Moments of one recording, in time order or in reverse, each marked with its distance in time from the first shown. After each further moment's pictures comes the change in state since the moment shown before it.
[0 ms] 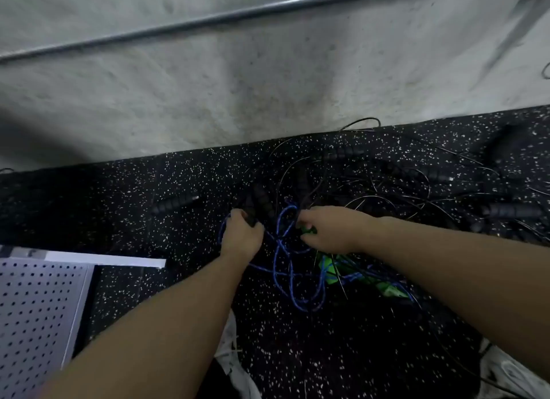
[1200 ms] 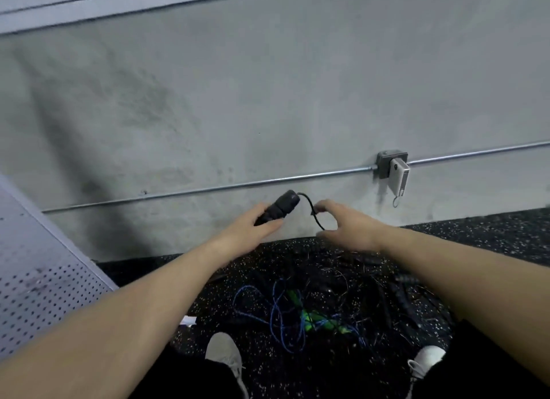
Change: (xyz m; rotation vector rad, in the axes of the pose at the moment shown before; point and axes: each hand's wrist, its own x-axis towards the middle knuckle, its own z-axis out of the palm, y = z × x) left_hand -0.344 0.137 -0.195 -0.062 -0.045 0.787; right_hand -0.311 -0.101 -0.087 0.088 0.703 0.013
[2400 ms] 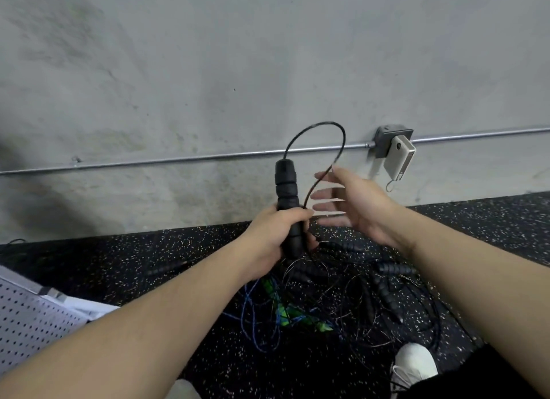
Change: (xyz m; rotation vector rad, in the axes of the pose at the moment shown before) left_hand 0.093 -0.008 0.086 -0.962 -0.095 -0.355; right_hand 0.072 0.029 0.003 1.136 0.088 0.431
